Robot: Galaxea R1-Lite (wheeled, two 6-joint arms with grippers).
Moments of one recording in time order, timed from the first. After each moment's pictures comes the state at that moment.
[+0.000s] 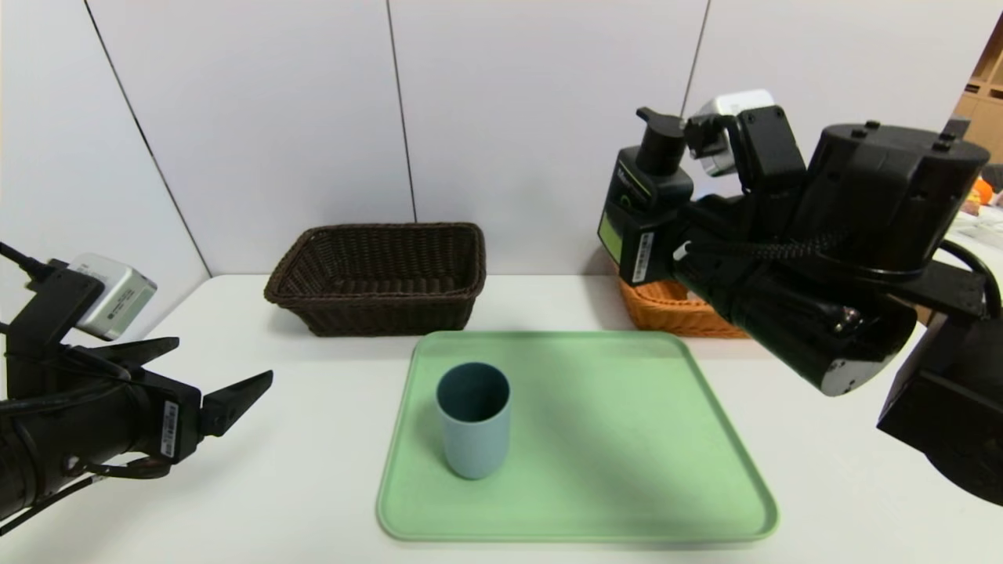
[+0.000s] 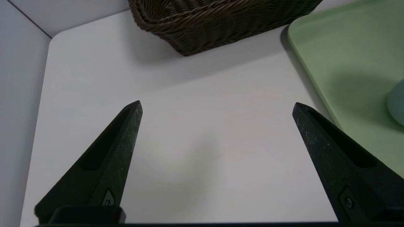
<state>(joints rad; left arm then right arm) -0.24 1.15 -0.50 -0.33 0.07 0.15 0.70 1.65 -0.94 -0.75 -0.42 -0.10</state>
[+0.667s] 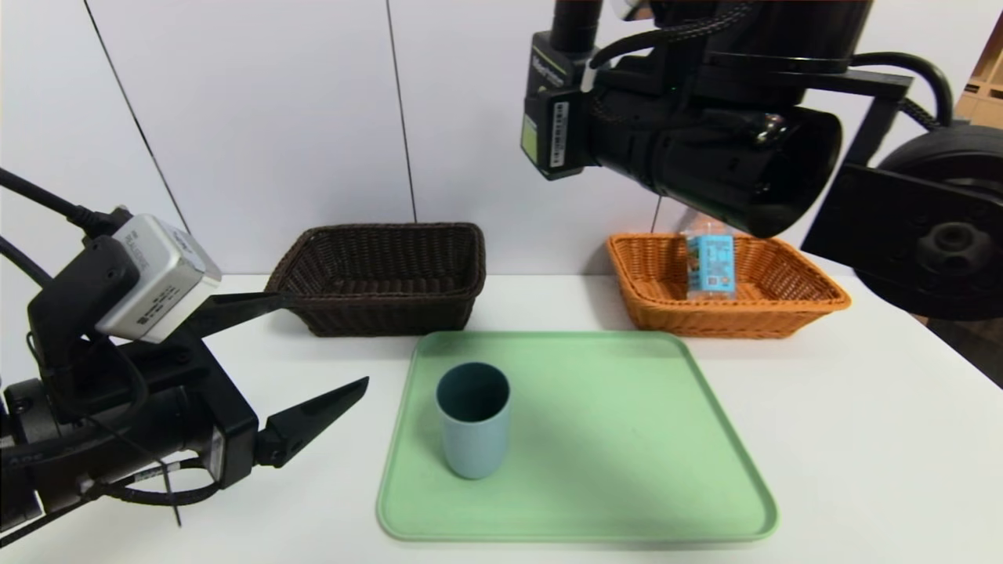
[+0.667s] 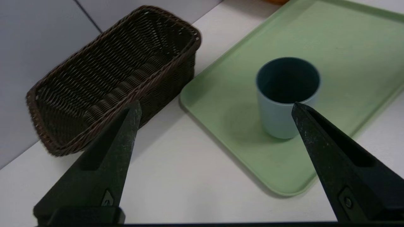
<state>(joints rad) -0.56 1.14 -0.61 -0.34 -0.06 0.30 0.78 1.81 -1.54 -0.35 -0.35 -0.11</state>
